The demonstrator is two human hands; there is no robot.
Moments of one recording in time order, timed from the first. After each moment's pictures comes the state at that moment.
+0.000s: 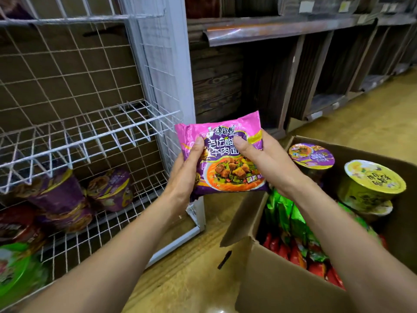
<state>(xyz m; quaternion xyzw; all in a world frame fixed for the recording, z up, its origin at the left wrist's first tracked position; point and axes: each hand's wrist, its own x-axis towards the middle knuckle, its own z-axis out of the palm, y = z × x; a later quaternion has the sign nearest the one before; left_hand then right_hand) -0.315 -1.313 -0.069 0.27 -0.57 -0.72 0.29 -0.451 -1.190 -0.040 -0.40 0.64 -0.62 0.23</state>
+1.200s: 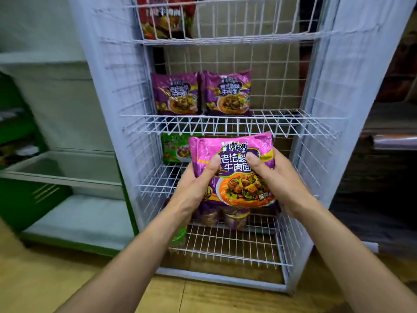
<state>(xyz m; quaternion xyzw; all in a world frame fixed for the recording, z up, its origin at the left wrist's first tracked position) -0.084 -1.291 0.127 0.40 -0.54 -0.52 0.53 -0.276 -1.287 0.145 -0.62 0.44 -0.53 0.37</state>
